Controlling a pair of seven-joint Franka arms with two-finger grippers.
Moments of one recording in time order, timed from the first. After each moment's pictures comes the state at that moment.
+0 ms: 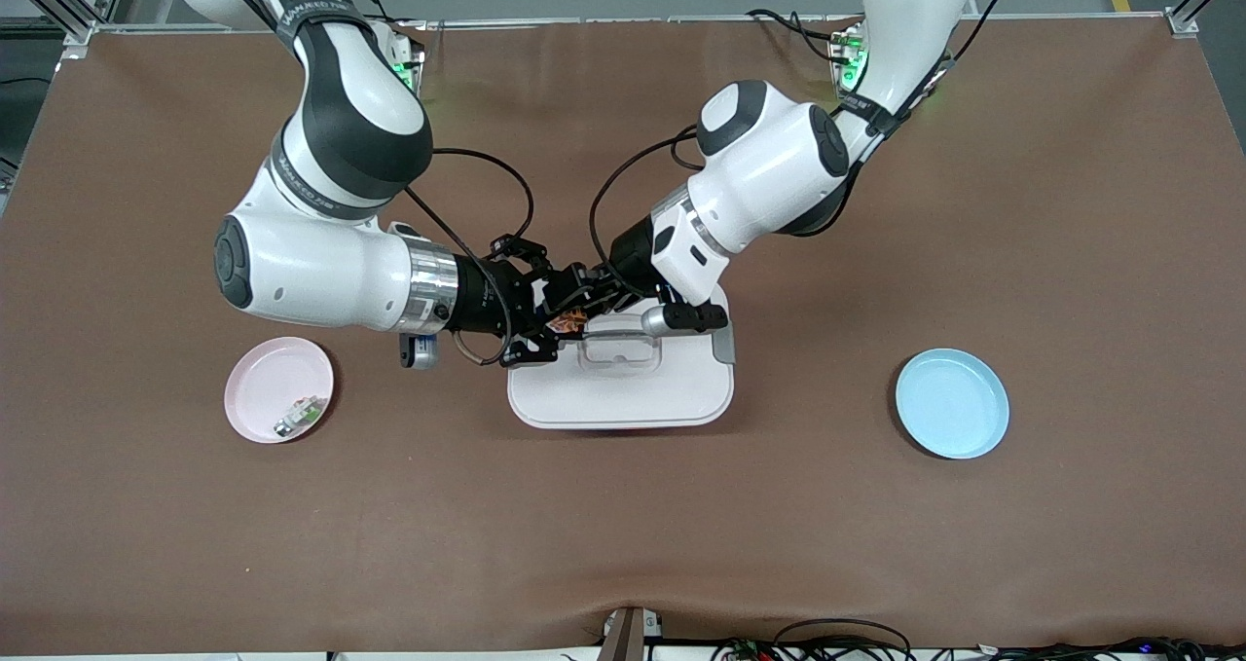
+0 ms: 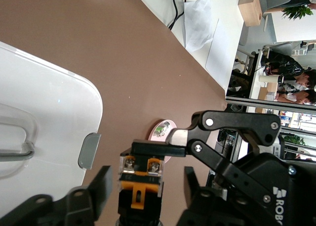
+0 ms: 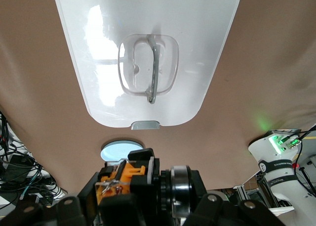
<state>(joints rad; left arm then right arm) -0.34 0.54 -0.50 -1.50 -0.56 2.74 -0.62 0.48 0.53 -0.07 -1.25 0.81 1.86 1.70</state>
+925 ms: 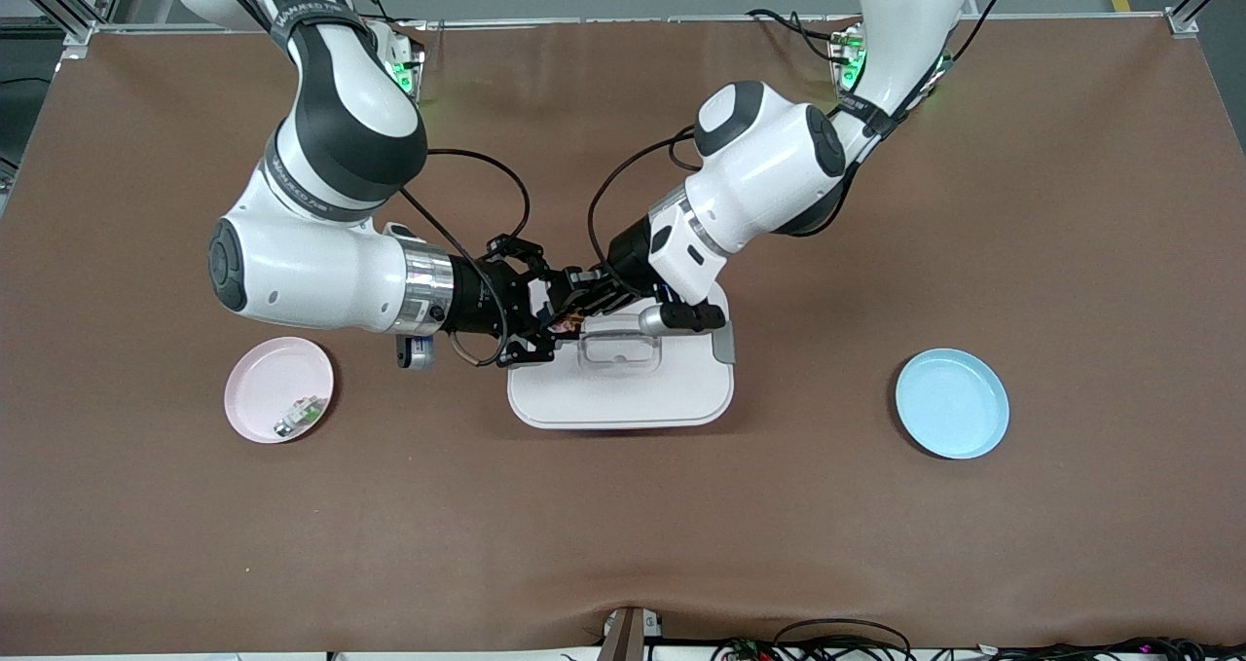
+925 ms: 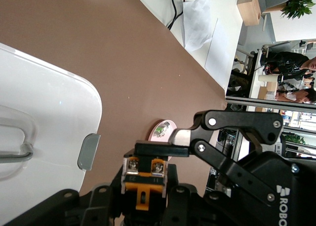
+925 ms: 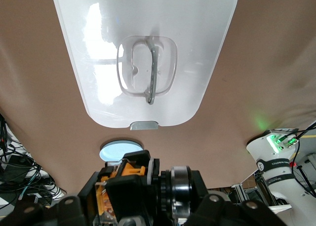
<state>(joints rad) -0.34 0.55 -0.50 -1.50 -0.56 2.75 -0.62 0.47 0.53 -0.07 -1.25 0.81 1.85 1.70</state>
